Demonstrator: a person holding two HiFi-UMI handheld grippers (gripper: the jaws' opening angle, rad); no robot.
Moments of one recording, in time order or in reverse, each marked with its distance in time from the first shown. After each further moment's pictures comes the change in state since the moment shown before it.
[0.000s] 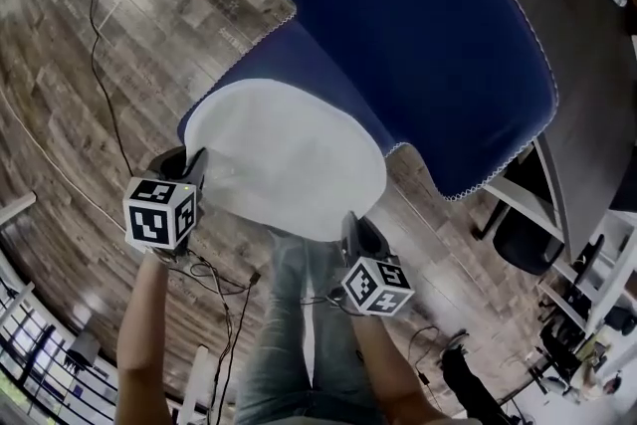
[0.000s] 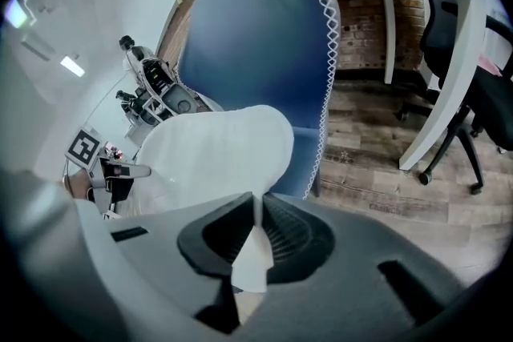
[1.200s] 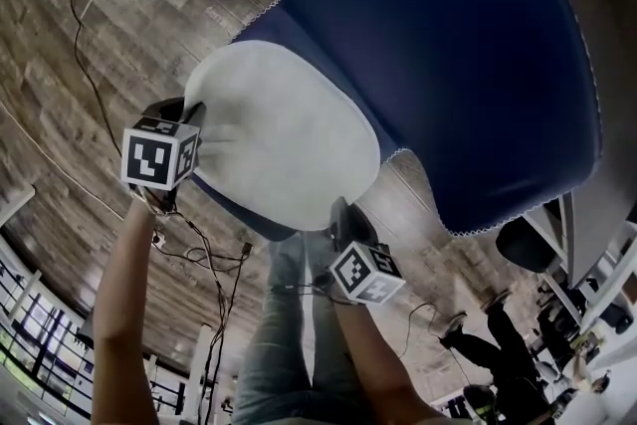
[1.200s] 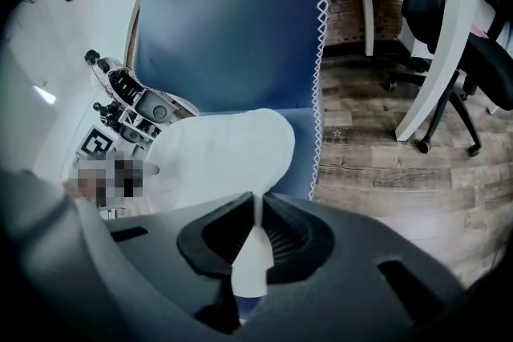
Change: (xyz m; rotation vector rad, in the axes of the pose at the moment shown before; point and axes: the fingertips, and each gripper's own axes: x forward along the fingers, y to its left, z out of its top) left arm 0.110 0.031 0.045 0.120 0.201 0.022; right arm 0.069 -0.012 0.001 0.192 0.077 -0.054
